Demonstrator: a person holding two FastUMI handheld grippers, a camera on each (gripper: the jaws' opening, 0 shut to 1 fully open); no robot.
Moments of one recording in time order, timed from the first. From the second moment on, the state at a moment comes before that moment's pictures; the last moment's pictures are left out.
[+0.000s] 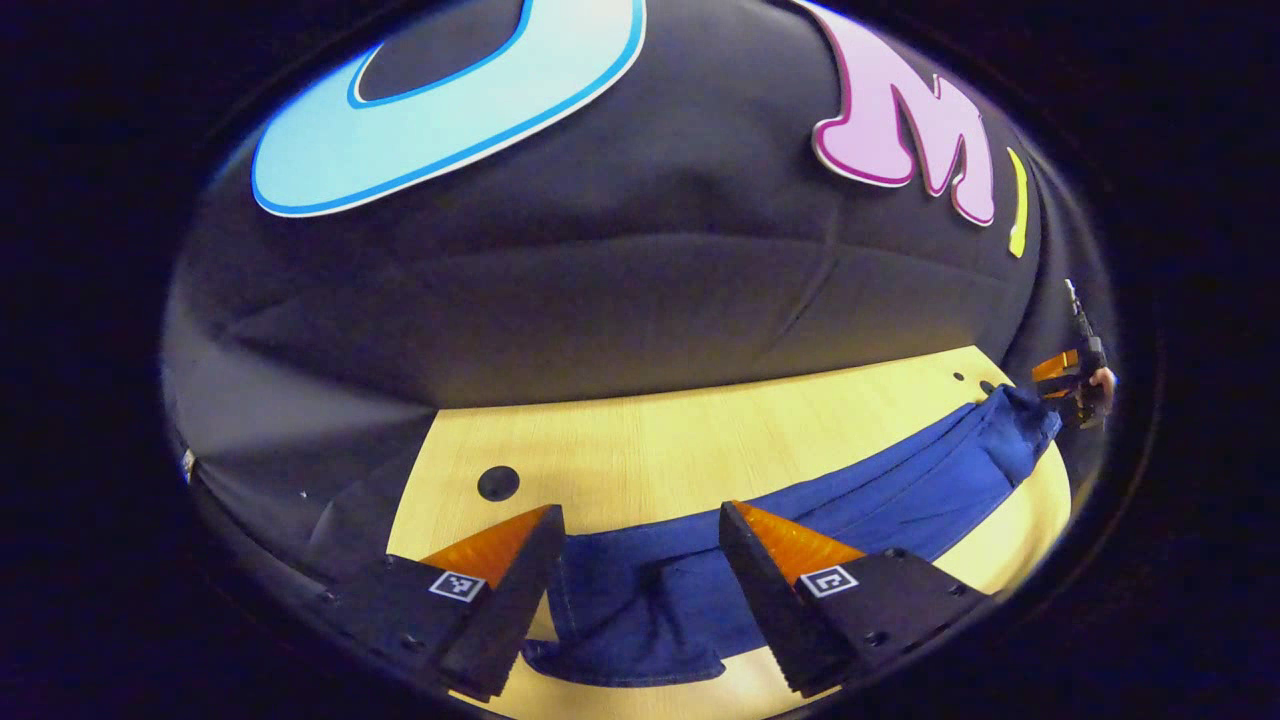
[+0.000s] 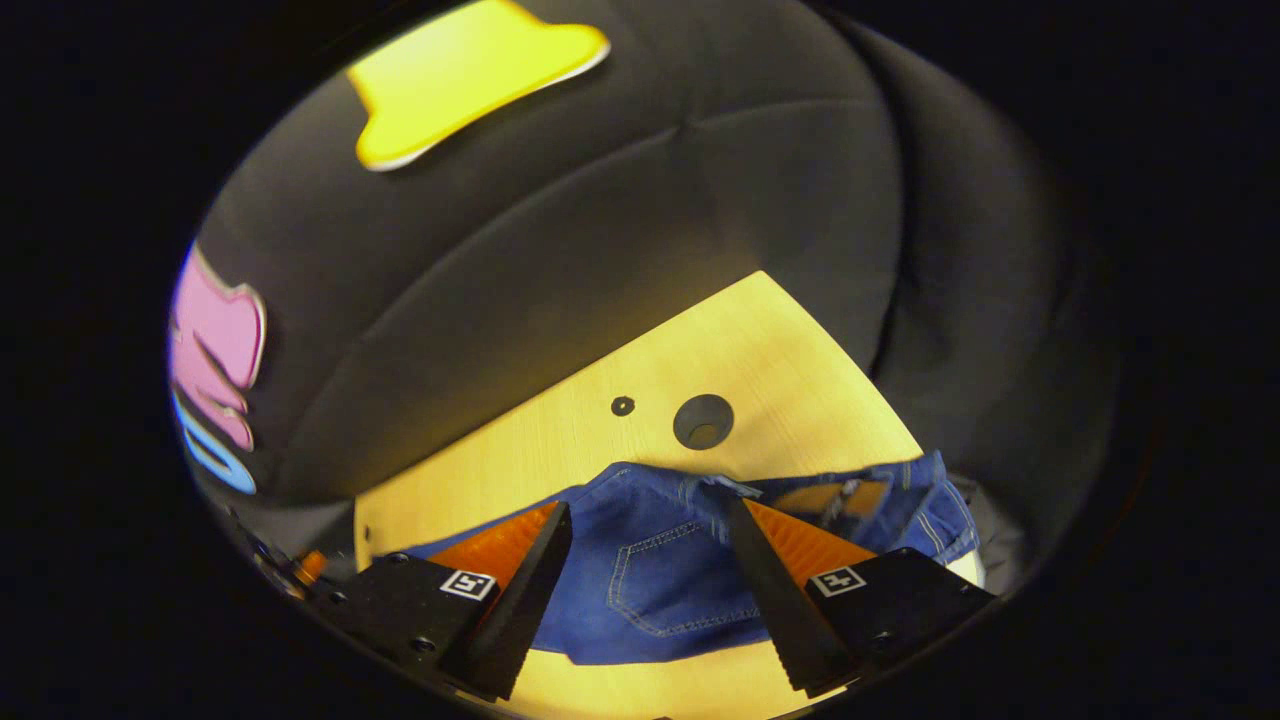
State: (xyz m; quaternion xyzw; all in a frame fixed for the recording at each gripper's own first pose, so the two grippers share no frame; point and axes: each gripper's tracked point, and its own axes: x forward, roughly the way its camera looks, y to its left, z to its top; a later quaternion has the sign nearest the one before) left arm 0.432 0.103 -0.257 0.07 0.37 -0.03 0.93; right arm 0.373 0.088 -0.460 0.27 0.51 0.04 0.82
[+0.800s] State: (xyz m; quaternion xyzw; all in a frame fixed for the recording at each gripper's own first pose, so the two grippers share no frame) left arm 0.257 0.068 -0.232 0.09 0.37 -0.07 0.92; right arm 0.266 -0.039 -0.538 0.36 0.54 -0.21 0.73
